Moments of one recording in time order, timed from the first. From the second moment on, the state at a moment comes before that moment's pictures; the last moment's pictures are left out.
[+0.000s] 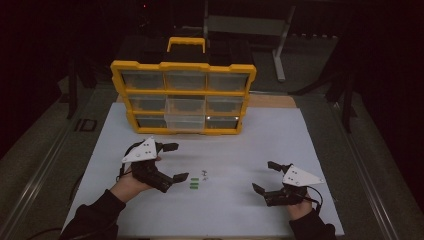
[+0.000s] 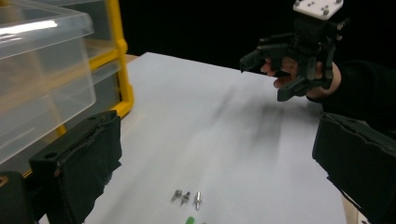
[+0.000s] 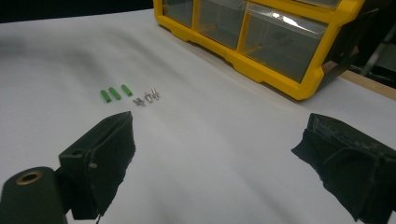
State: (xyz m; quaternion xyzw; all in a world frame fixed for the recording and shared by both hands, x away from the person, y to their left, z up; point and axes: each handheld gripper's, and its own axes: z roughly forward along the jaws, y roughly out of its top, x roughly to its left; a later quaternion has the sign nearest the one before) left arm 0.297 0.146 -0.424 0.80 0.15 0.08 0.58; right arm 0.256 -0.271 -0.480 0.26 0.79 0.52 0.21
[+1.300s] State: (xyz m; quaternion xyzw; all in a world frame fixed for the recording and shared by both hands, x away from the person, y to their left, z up) left arm 0.369 0.084 -0.515 0.88 0.15 -0.01 0.44; right arm 0.258 -0.270 -0.484 0.26 0.79 0.51 0.20
